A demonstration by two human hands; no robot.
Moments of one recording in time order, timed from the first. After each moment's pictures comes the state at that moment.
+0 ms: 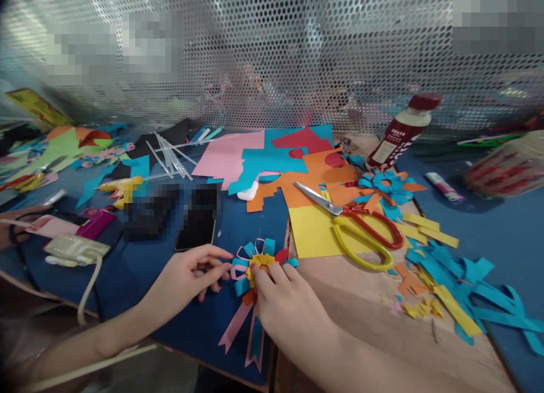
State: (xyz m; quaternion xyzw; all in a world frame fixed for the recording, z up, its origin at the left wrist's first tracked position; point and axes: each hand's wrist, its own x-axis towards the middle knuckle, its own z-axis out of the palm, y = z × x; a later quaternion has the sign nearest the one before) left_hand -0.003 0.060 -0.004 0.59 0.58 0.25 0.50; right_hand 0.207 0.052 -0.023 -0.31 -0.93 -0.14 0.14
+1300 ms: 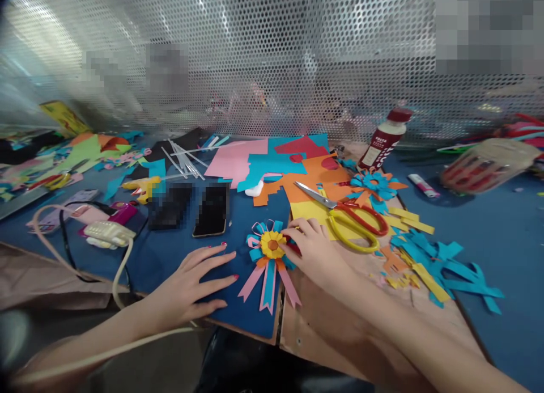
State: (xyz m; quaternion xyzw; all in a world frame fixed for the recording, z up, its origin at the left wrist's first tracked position) left_hand -0.044 0.015 -0.016 0.94 0.32 0.13 0.00; right_hand 0.245 0.081 -0.022 -0.45 -0.87 0.04 0.22
